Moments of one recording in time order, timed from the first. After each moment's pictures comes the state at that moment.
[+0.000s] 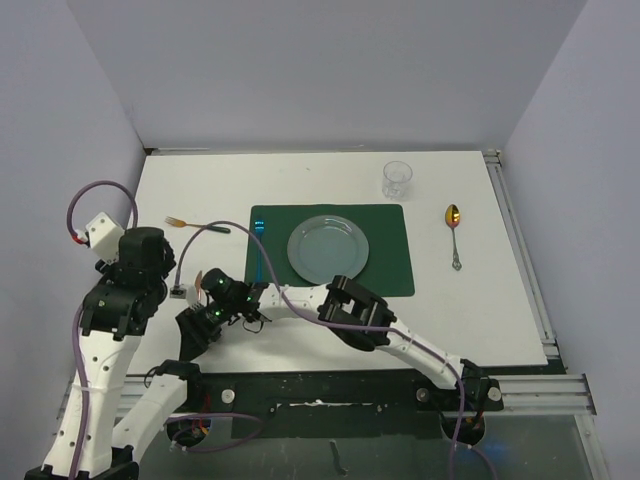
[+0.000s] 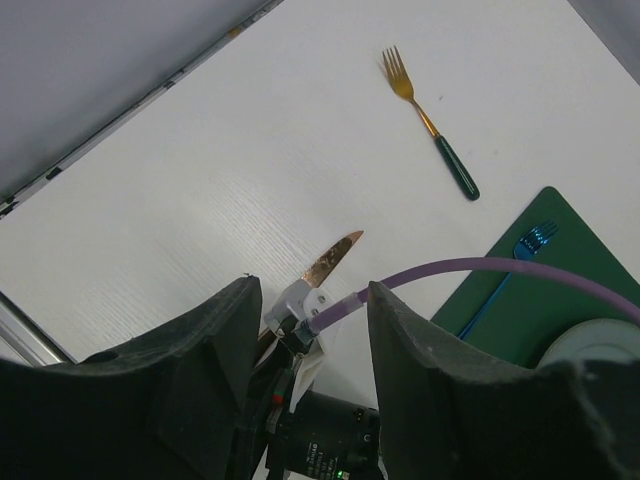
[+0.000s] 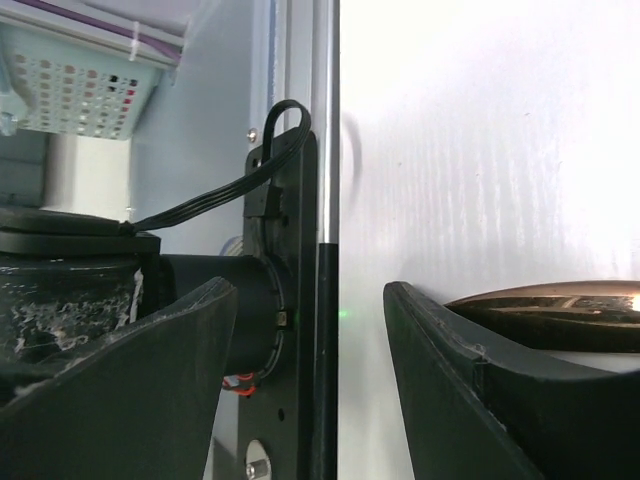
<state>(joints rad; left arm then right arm) -0.17 0.77 1.07 -1.03 -0.67 -0.80 1.21 2.58 1.96 0.11 -0.86 0.65</state>
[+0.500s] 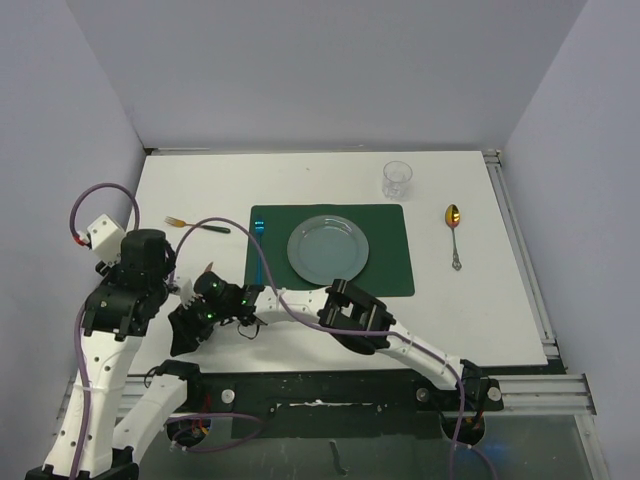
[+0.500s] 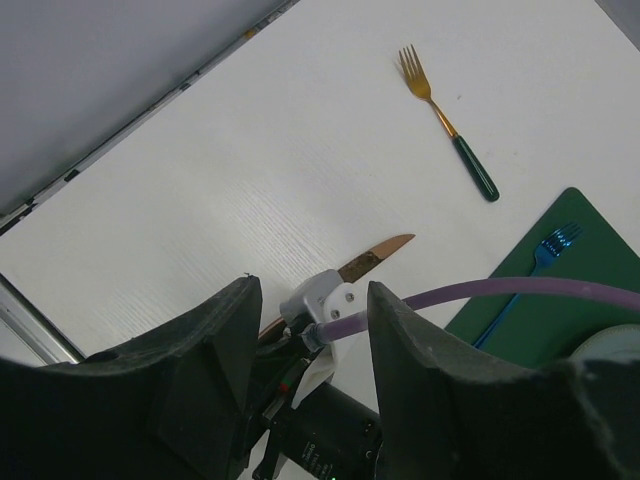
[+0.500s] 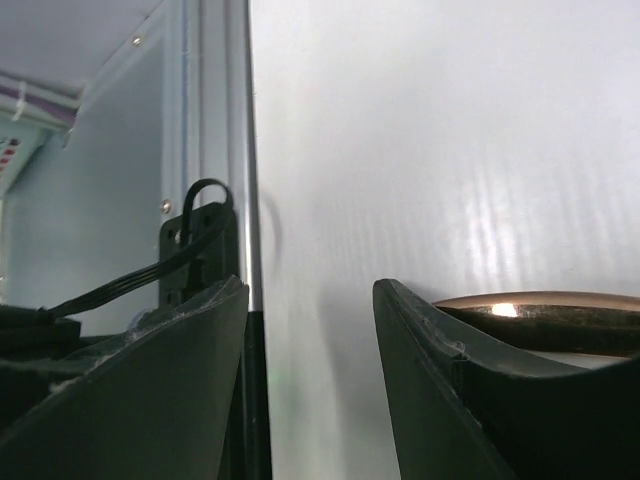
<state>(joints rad) -0.17 0.76 1.04 -1.02 -0.69 -0.78 1.24 2.57 1.99 0.08 -0.59 0.50</state>
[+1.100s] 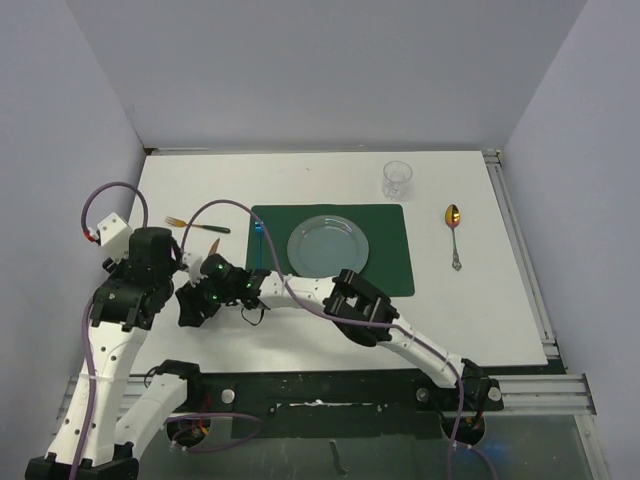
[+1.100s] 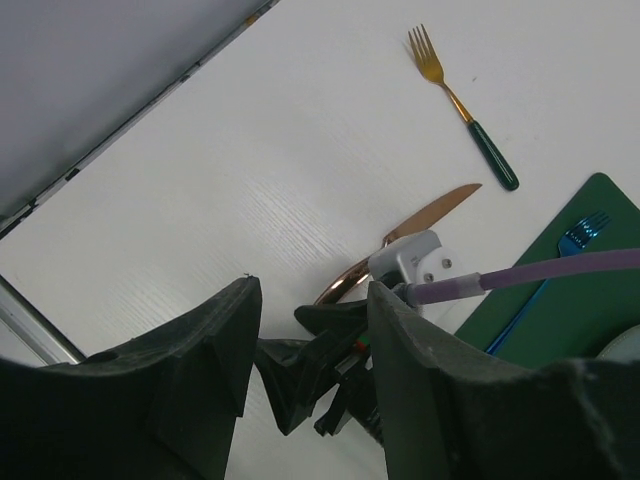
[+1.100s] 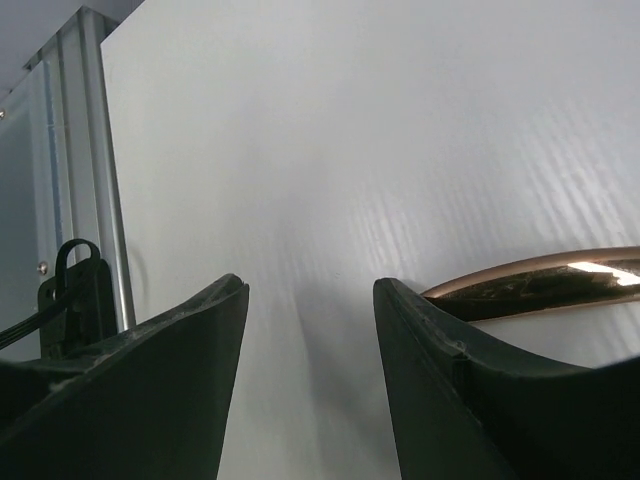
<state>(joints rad) -0.17 0.79 1.00 -0.99 -0.69 -0.76 1.19 2.57 2.06 -0.02 -0.38 0.38</state>
